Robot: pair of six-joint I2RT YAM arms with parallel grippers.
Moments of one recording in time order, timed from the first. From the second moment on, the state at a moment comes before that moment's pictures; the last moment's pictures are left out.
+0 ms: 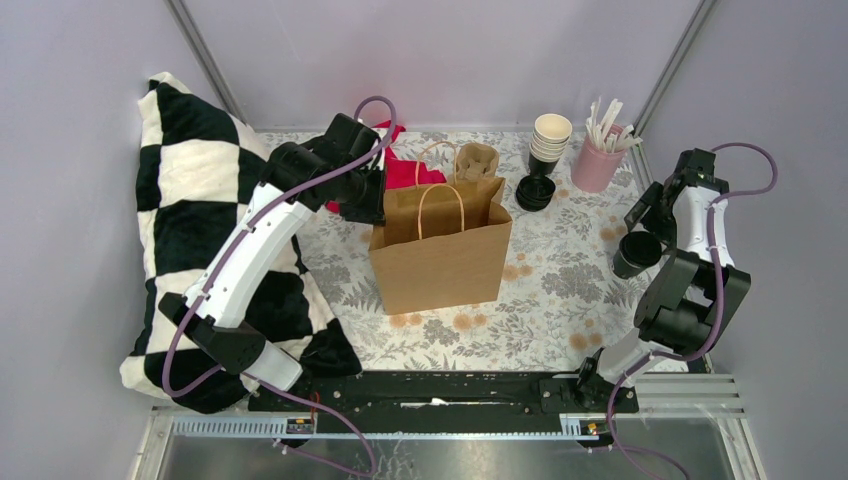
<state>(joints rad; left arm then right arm) -0.60 1.51 1.87 -1.34 0.05 -0.42 -0.44 1.62 1.34 -0.90 0.12 0.31</state>
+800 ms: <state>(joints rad) -0.60 1.51 1.87 -1.34 0.06 -0.42 -0.40 1.61 1.32 -0.91 0.12 0.29</state>
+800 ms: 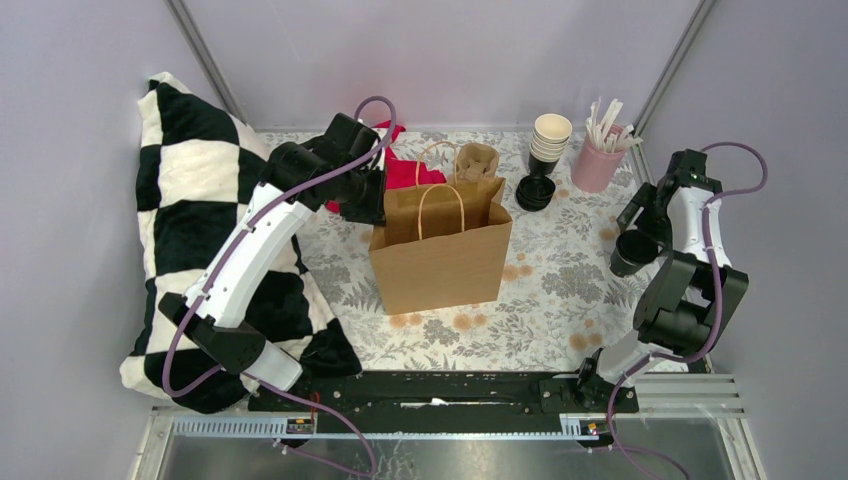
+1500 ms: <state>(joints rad) -0.60 1.52 1.87 -1.33 0.07 -0.42 -0.37 1.61 1.33 -0.92 0.17 0.28</state>
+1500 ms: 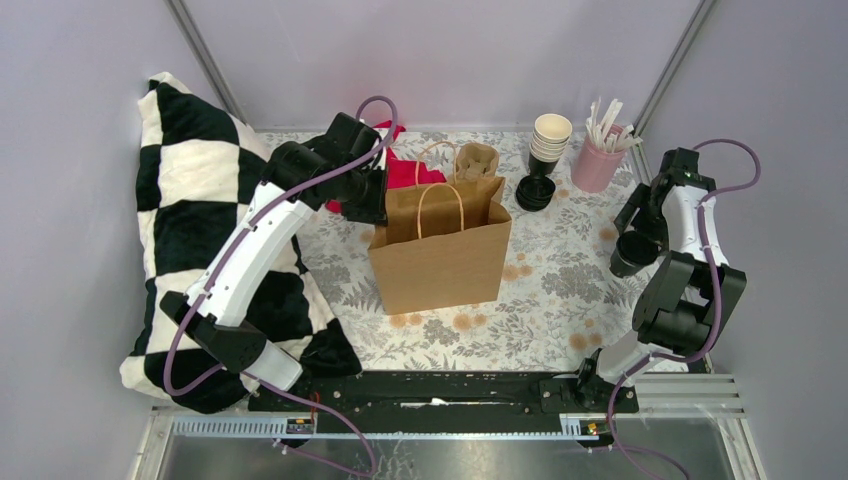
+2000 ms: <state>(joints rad) -0.60 1.52 1.87 -1.33 0.07 -0.42 -0.36 1.60 1.33 -0.92 0.17 0.28</state>
